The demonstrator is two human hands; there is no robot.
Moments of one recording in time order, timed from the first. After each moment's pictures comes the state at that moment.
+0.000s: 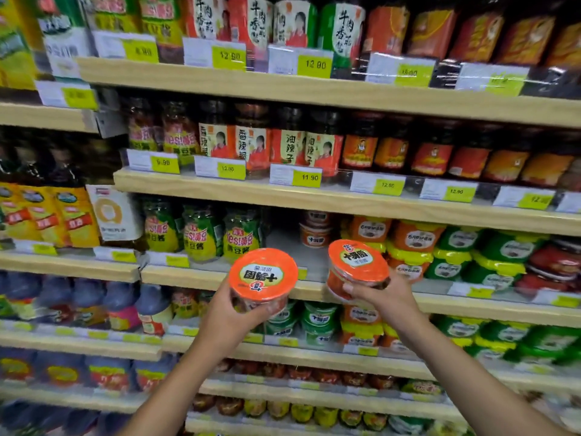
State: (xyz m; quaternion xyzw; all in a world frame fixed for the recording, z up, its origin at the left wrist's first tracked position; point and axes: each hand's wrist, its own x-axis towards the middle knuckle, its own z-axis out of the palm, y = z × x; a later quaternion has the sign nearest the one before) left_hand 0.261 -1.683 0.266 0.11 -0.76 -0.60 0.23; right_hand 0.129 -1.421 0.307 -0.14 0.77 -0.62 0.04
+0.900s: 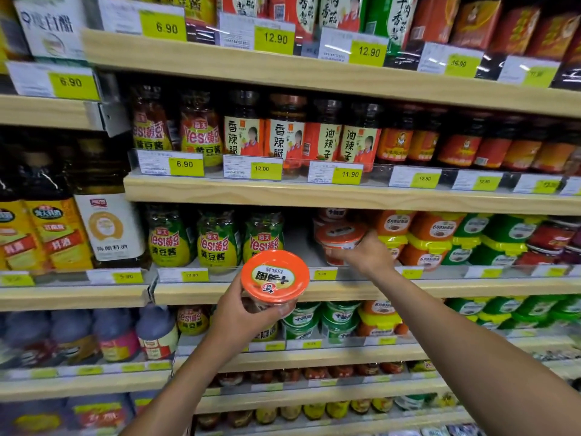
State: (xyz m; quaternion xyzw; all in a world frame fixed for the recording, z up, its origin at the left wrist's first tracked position) left_hand 0.246 -1.774 0.264 0.03 -0.77 -0.62 0.16; right_hand 0.079 -1.552 0.320 0.01 0.93 -0.36 -0.08
